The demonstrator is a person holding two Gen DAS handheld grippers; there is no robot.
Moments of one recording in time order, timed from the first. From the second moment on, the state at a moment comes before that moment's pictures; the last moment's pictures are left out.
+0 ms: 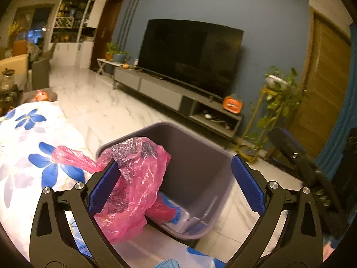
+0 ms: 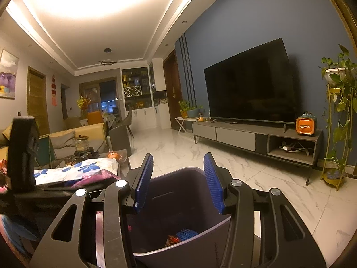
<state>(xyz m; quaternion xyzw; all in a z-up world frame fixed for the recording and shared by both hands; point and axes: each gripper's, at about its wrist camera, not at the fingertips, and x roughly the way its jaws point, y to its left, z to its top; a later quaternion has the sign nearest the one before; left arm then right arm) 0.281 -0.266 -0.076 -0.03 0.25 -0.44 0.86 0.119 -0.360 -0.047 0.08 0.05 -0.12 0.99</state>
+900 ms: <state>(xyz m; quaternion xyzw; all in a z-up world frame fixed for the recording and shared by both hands) 0.193 -0.101 -0.047 -0.07 0.20 -0.21 0.96 0.113 -0.329 -0.051 0.09 0.07 -0.08 0.99</state>
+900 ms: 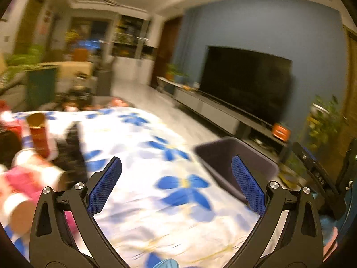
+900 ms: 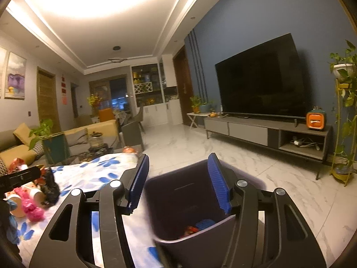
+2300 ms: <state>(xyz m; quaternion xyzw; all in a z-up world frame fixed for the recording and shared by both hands) 0.151 0.071 -0.104 -0.05 0.26 0.03 0.96 0.125 -0.101 -0.065 0.03 0.14 0.16 0.98</state>
